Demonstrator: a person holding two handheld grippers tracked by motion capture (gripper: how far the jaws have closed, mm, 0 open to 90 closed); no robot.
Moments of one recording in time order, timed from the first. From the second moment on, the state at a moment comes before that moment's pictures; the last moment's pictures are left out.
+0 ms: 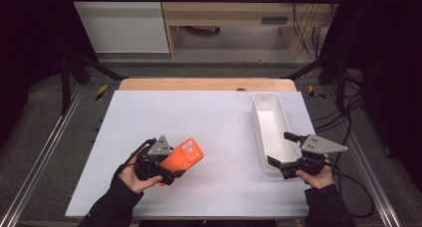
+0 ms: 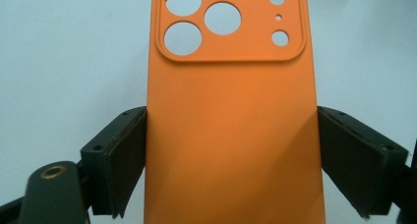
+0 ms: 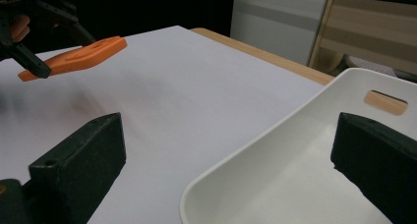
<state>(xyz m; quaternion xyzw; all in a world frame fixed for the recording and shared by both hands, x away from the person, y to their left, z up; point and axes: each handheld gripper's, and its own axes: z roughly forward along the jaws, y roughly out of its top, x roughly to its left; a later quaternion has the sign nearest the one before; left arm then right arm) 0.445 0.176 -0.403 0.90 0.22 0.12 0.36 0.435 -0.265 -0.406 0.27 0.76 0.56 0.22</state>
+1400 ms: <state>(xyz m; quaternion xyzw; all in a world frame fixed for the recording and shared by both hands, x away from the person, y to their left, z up) 0.445 0.128 -0.391 0.92 0.13 0.12 0.34 0.429 -0.203 -0.405 0.17 0.83 0.49 0.20</state>
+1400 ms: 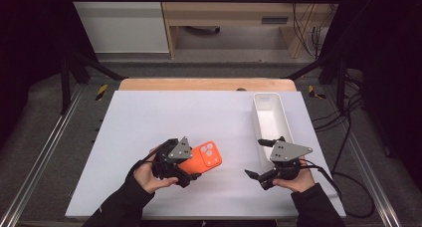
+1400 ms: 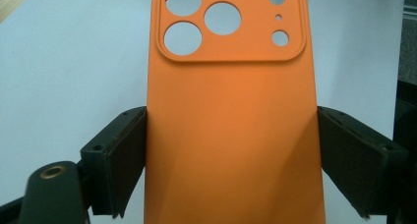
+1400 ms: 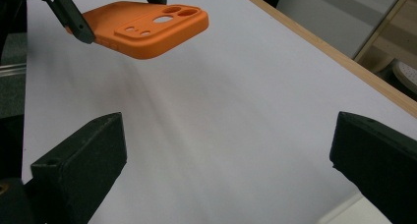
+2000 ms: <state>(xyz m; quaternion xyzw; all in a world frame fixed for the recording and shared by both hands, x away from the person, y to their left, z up) 0.452 0.110 -0.398 0.93 0.09 0.11 0.33 0.421 -0.182 -0.405 0.12 0.86 0.46 0.21</state>
